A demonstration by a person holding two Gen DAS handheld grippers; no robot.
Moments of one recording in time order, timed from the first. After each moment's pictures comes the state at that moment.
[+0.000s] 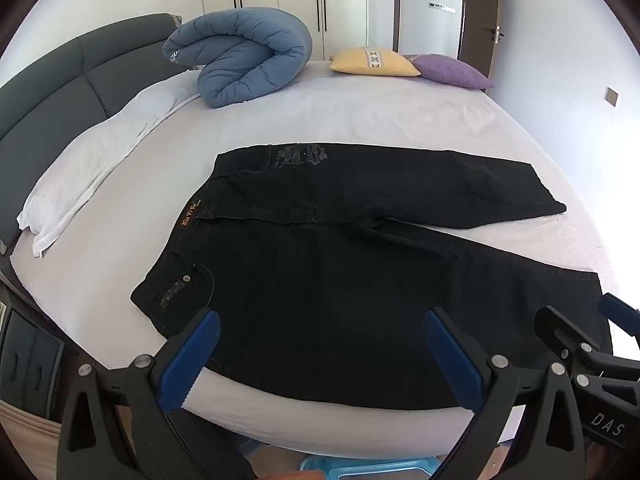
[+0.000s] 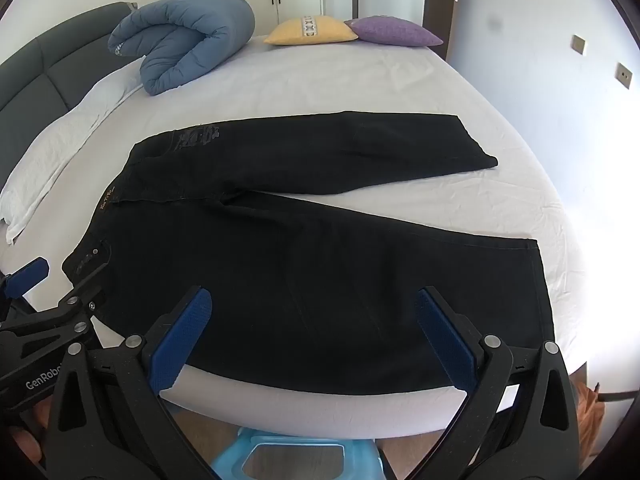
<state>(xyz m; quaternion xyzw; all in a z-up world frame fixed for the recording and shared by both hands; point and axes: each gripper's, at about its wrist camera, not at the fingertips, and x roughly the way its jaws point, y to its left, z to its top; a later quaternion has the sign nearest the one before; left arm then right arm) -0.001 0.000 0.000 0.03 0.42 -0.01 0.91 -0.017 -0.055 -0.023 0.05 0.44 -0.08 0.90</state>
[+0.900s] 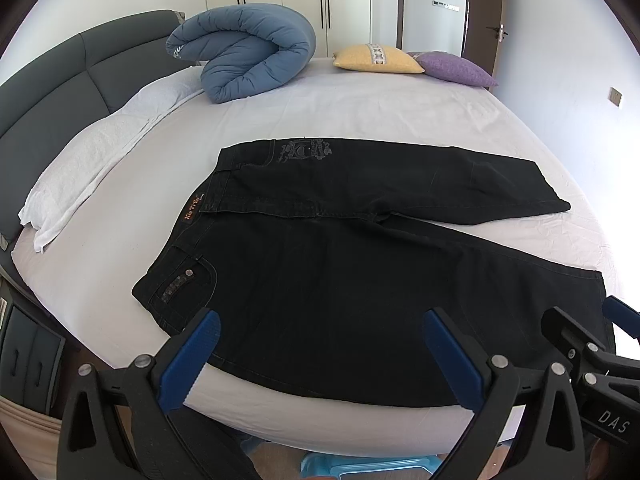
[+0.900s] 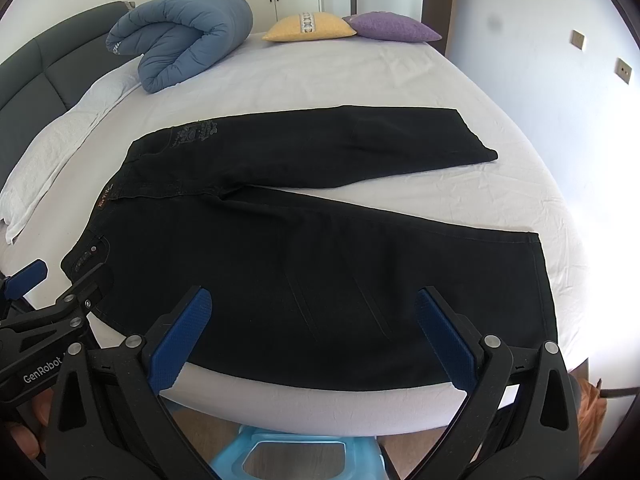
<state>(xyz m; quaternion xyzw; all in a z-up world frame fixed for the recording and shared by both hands) 0.000 0.005 -0.007 0.03 0.43 -0.01 0.90 -0.020 -0.055 -0.028 0.06 0.44 -0.08 0.89</state>
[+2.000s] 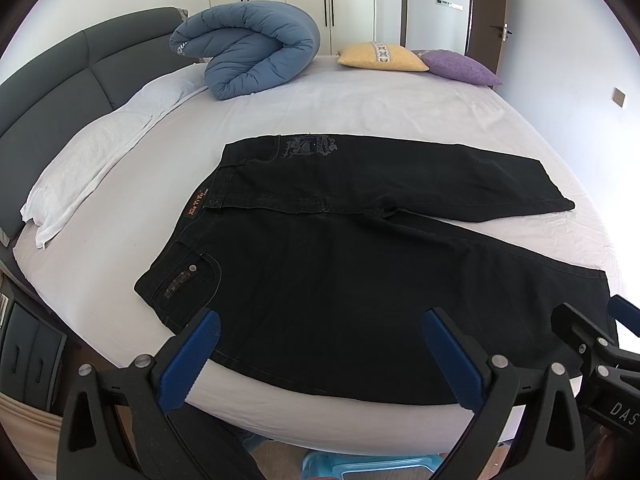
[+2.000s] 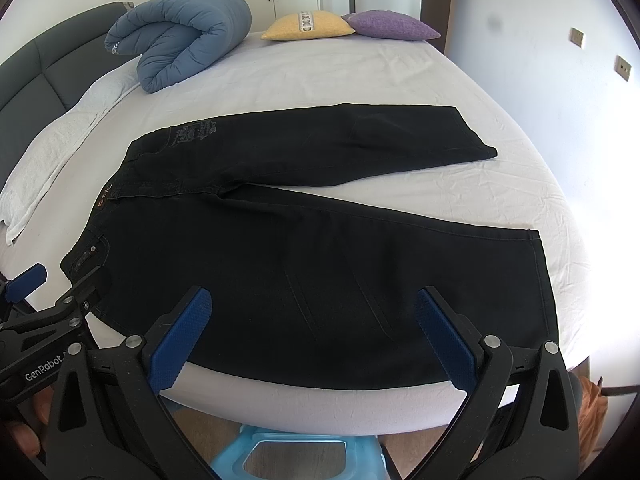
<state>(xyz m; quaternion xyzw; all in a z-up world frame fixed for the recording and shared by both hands) -0.007 0.018 -0.014 0.03 0.43 -0.01 0.90 -0.021 -0.056 -0.032 0.06 0.44 -0.08 0.89</state>
